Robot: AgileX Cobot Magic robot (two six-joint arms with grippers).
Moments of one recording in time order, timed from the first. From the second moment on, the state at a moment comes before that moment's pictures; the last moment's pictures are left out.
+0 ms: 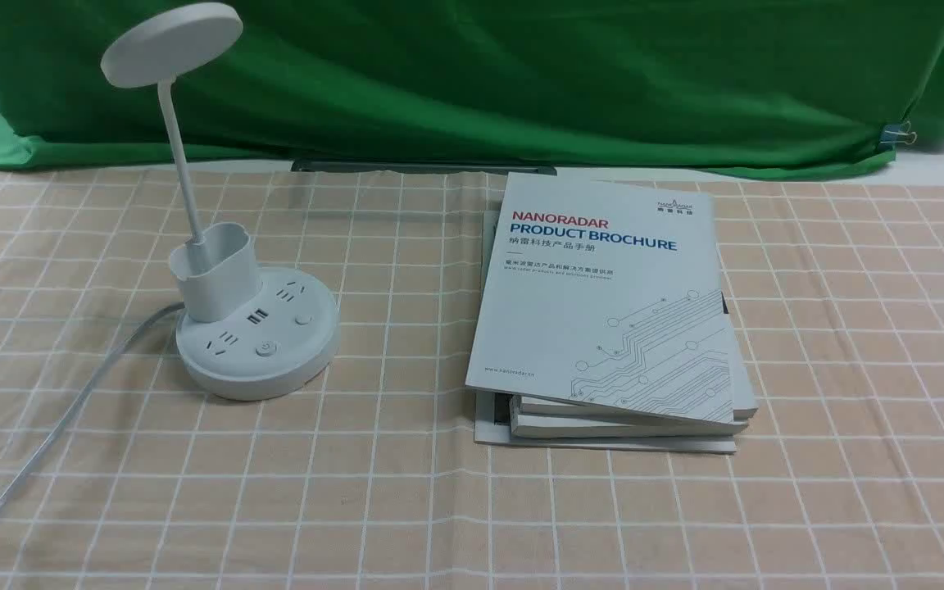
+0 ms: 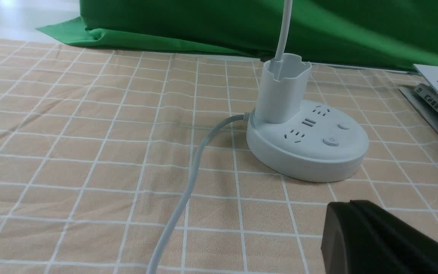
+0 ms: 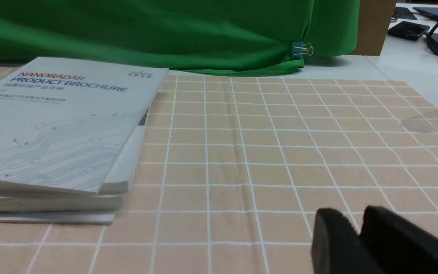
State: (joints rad) right arm -0.03 0.00 0.01 0.03 0.21 -0.05; left arm -0.07 0.00 0.01 0.00 0.25 -0.11
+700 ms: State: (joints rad) right arm -0.03 0.00 0.01 0.03 0.21 -0.05; left arm -0.07 0.00 0.01 0.00 0.25 -0.11
